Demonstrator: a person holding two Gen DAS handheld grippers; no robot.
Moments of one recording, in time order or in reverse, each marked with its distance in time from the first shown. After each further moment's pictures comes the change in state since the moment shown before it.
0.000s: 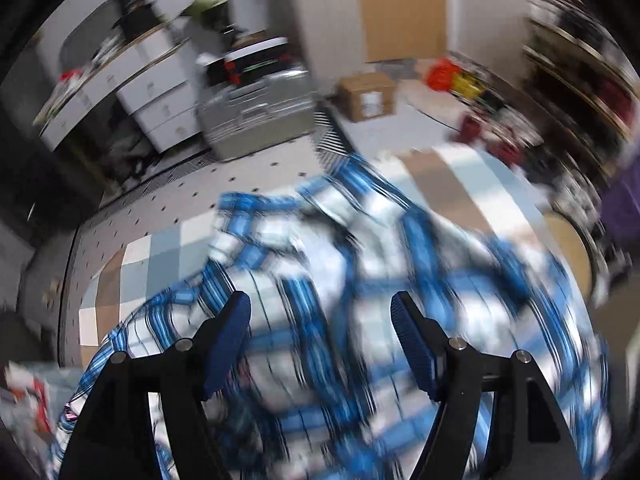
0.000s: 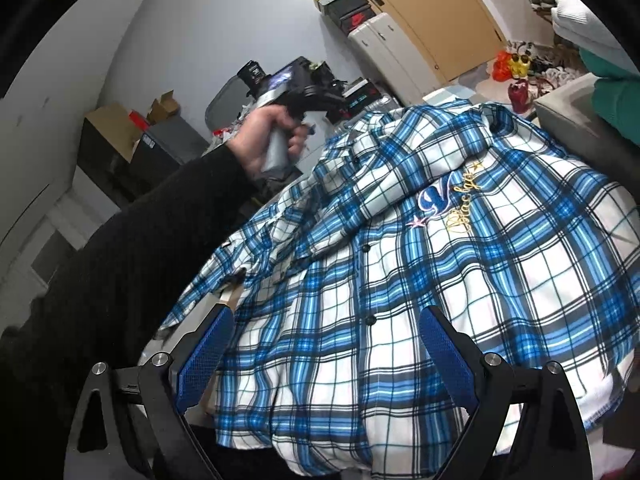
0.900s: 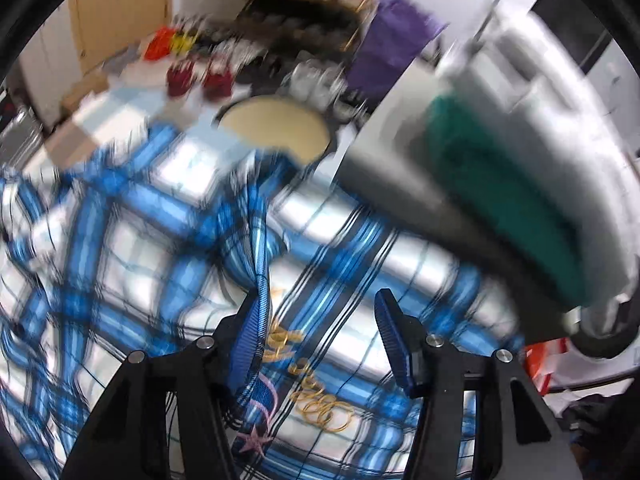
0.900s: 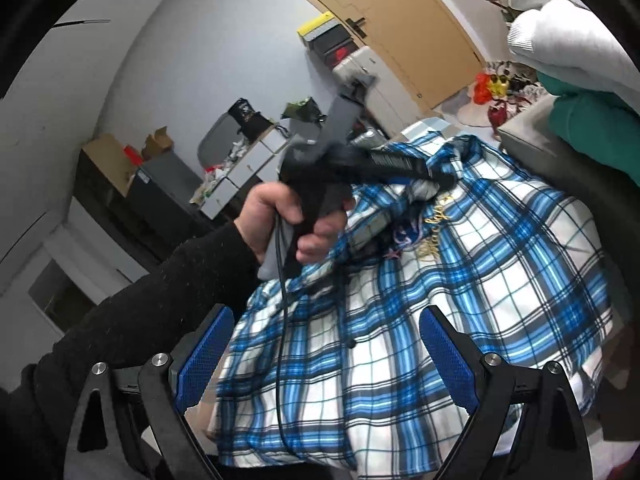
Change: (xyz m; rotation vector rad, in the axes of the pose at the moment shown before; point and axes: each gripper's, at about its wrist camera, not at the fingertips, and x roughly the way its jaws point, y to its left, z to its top) left arm -0.005 -0.167 -0.036 0.497 0.100 -0.742; right arm -0.034 -0.014 0.003 0.026 -0.123 0.014
